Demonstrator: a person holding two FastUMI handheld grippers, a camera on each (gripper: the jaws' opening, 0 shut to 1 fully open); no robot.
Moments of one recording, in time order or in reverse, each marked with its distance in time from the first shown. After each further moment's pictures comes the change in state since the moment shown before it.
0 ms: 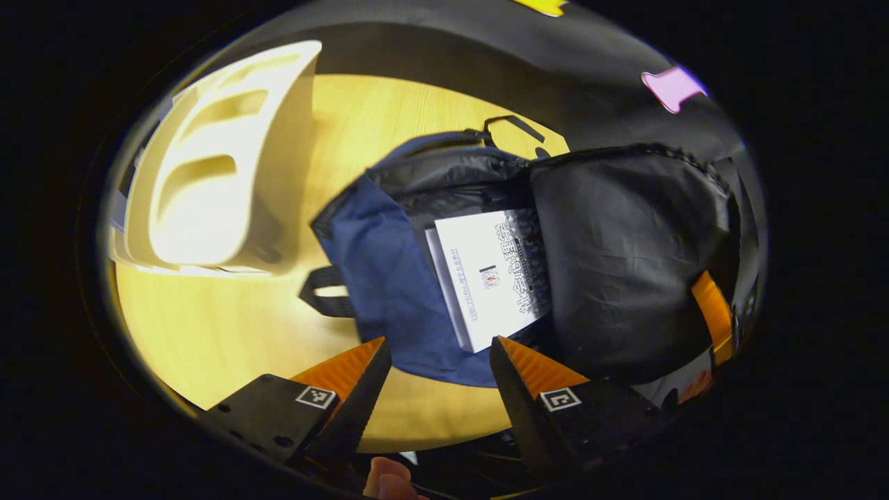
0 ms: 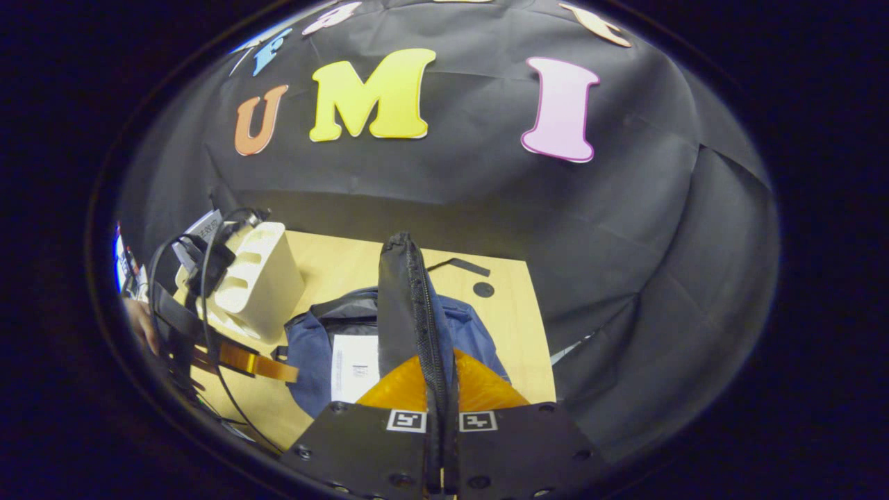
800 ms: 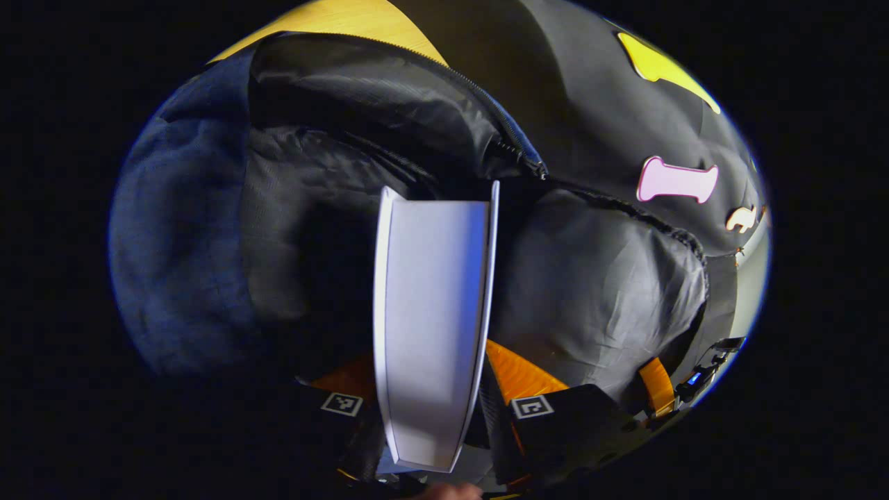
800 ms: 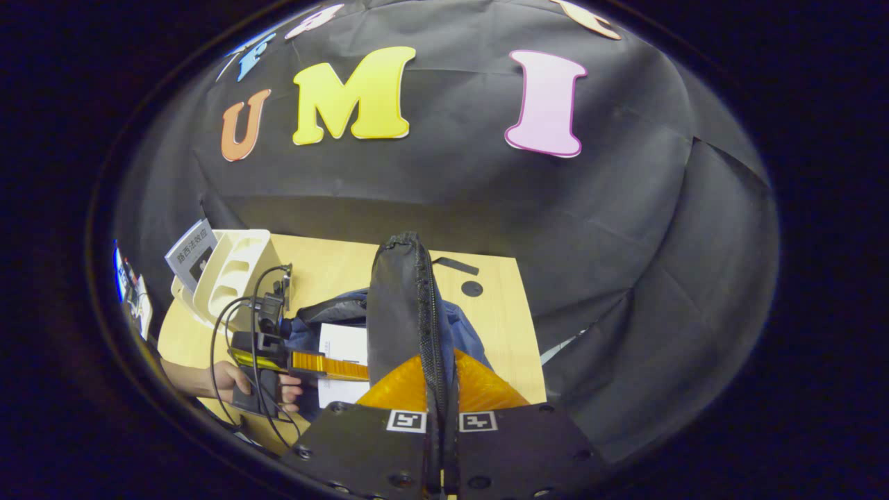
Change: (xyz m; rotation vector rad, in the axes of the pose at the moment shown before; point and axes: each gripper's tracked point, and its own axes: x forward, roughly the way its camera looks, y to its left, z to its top) left arm 0.145 -0.114 0.029 -0.431 0.028 -0.655; right arm 0.005 -0.024 0.012 0.032 0.033 -0.018
